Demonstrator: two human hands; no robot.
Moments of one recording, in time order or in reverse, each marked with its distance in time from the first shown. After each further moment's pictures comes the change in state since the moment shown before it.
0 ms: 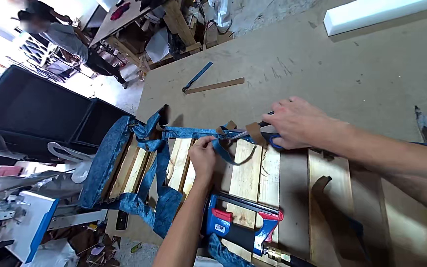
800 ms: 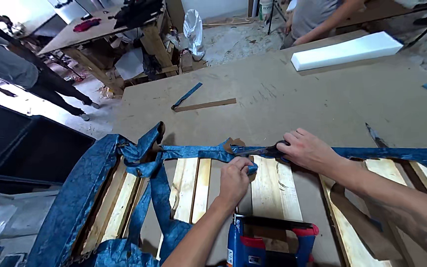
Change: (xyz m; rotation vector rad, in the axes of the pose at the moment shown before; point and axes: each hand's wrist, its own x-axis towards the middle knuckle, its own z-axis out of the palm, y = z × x) left_hand -0.001 -0.015 0.004 -0.102 -0.438 0.361; right_hand -0.009 -0.014 0.087 -0.262 -0.081 0.047
